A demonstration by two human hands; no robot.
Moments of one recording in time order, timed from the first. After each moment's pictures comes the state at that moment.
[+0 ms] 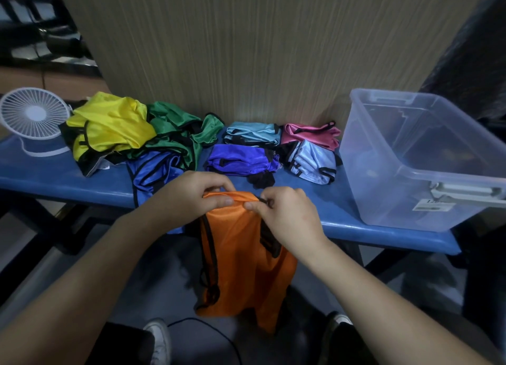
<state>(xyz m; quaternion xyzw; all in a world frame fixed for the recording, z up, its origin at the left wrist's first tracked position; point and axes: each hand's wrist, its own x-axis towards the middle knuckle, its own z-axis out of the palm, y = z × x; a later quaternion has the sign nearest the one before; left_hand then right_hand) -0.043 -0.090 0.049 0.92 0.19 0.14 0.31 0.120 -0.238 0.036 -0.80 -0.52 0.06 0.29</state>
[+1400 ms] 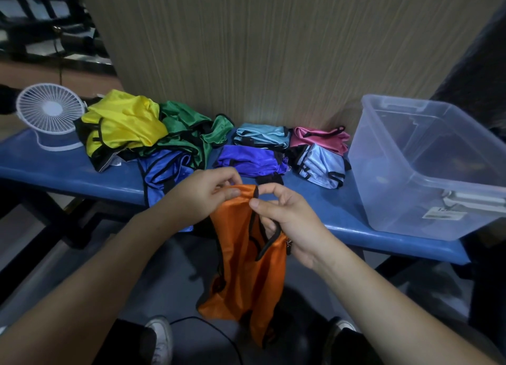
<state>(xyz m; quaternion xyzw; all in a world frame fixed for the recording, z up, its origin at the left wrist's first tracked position) -0.043 -0.093 0.047 0.90 0.22 0.19 0.32 0.106 -0.239 0.041 -0.52 -0.35 0.50 0.60</state>
